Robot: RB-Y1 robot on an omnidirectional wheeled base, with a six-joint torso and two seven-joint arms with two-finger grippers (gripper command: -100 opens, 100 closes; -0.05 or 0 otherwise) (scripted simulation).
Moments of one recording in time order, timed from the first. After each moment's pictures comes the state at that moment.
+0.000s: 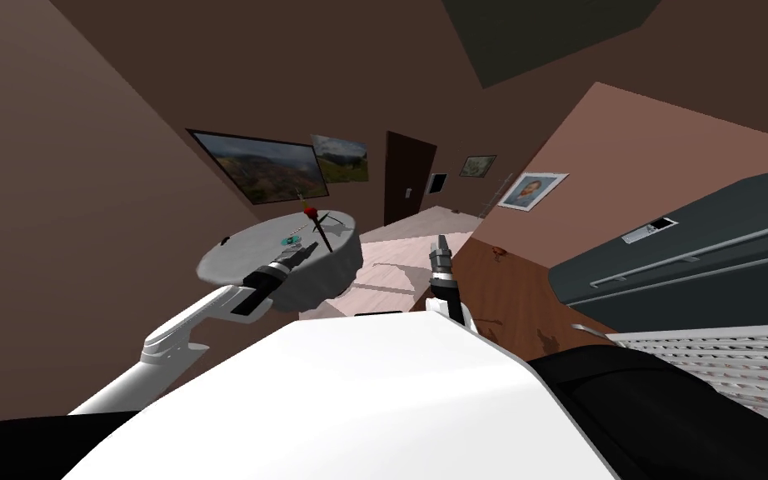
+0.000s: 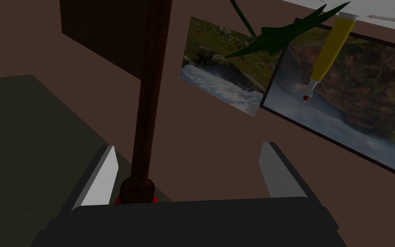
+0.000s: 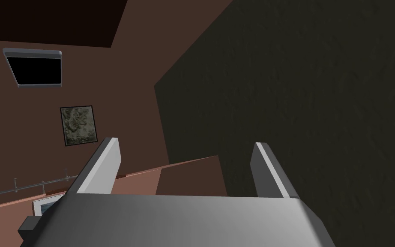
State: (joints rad) left arm 0.41 0.89 0.07 -2.10 -0.44 0.08 -0.07; right arm 0.54 0.04 0.01 -2.21 0.10 -0.38 0.04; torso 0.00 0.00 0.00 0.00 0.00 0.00
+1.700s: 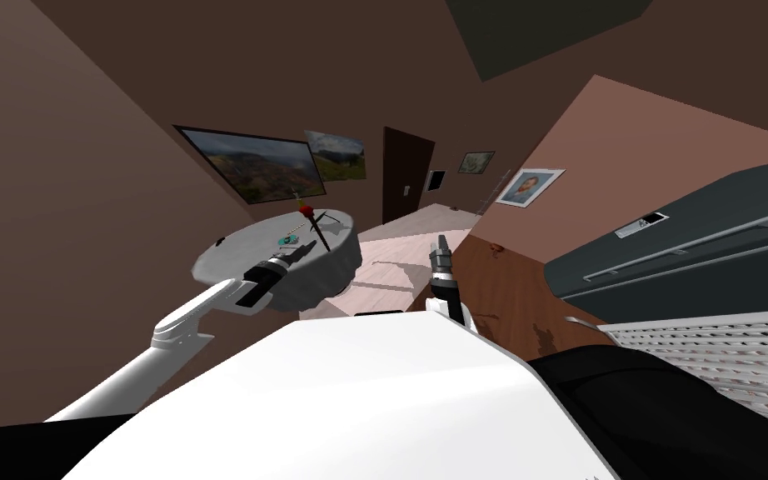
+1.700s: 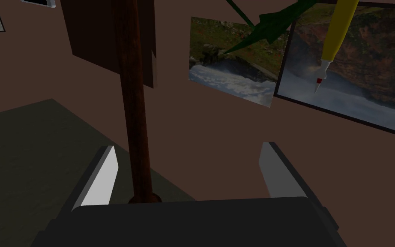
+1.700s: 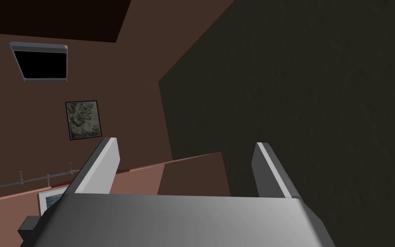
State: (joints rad) left arm 0.34 0.91 0.07 -2.02 -0.48 0.07 -0.16; right arm 0.54 0.04 0.01 -2.21 0.10 -0.38 0.04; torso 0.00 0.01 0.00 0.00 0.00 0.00
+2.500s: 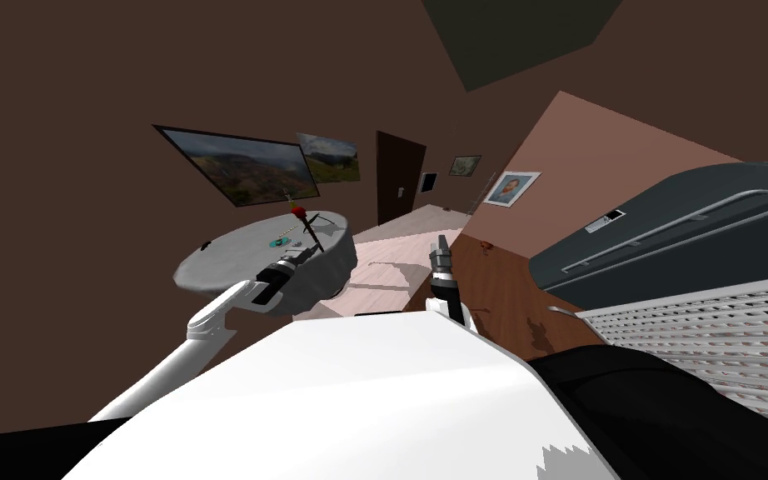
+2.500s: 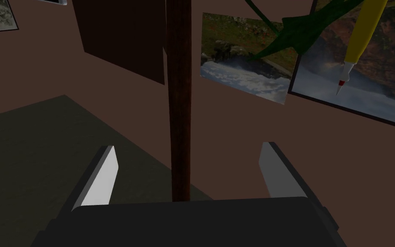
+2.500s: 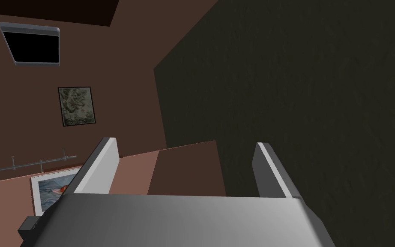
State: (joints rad) left arm 0.27 0.78 0.04 -1.90 -0.55 0.00 -0.24; right arm 0.54 0.04 0.01 -2.21 0.10 -0.38 0.04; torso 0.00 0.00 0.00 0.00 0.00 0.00
